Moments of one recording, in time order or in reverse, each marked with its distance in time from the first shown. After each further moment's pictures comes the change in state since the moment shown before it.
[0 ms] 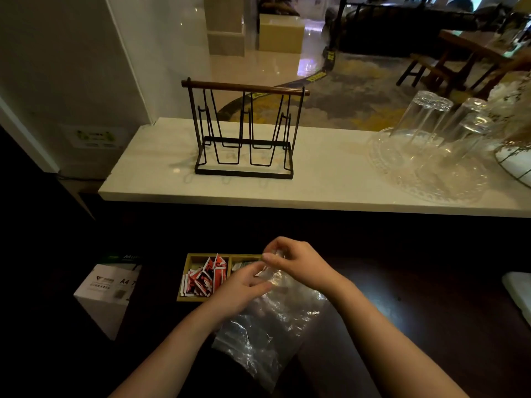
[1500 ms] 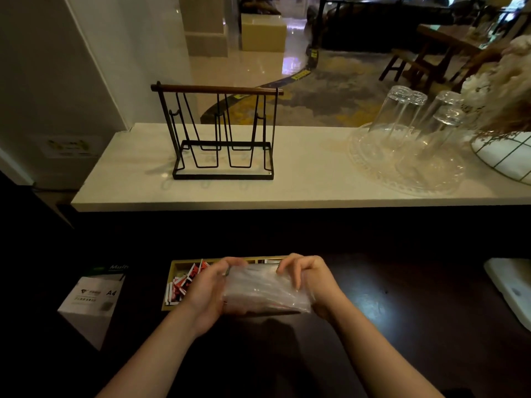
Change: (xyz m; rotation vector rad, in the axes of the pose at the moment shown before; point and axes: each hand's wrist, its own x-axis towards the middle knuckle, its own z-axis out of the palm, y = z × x) left_hand 0.004 0.004 -0.007 -0.577 0.152 -0.176; right_hand -0.040 0.048 0.000 0.697 0.177 0.117
